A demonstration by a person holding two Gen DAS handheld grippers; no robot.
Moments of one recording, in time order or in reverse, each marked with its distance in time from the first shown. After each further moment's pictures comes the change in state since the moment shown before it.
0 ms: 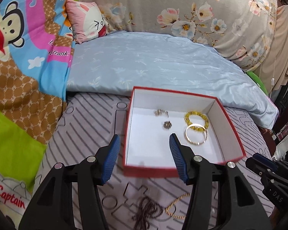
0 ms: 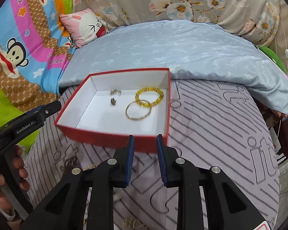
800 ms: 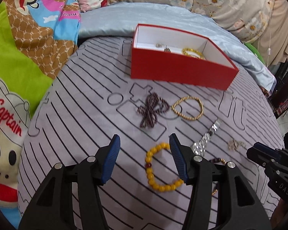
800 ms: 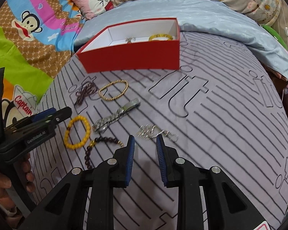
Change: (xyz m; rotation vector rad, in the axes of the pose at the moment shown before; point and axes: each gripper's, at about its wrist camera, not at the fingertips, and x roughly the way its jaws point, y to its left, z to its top) left arm -0.041 0.002 -0.129 0.025 0.197 0.007; right arm -0.032 0.022 -0.120 -0.013 0.173 0.045
